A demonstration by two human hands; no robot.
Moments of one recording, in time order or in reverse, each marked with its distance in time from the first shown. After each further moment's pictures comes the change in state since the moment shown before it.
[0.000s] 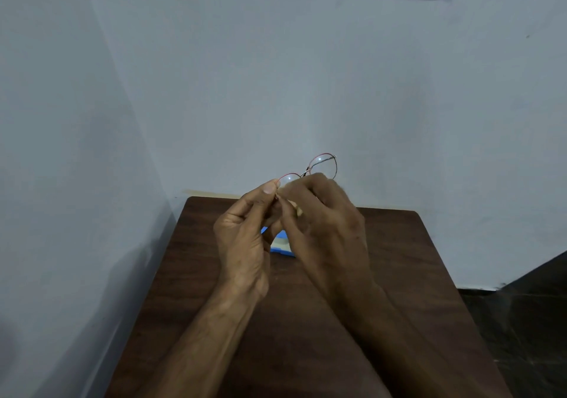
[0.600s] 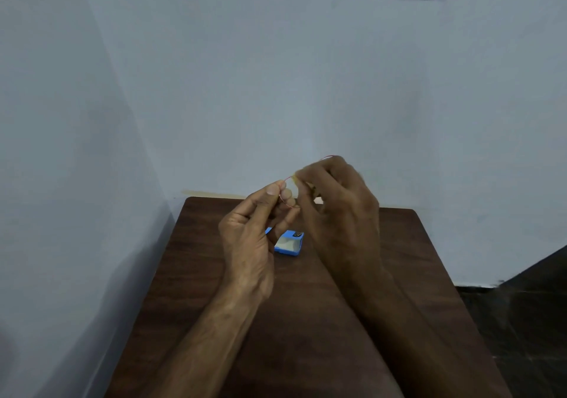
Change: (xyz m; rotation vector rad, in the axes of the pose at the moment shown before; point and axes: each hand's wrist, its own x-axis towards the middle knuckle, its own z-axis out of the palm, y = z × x) left_hand -0.006 -0.004 0.001 -0.042 -0.006 -0.028; right_hand 0.011 0.010 -0.008 -0.048 0.069 0.092
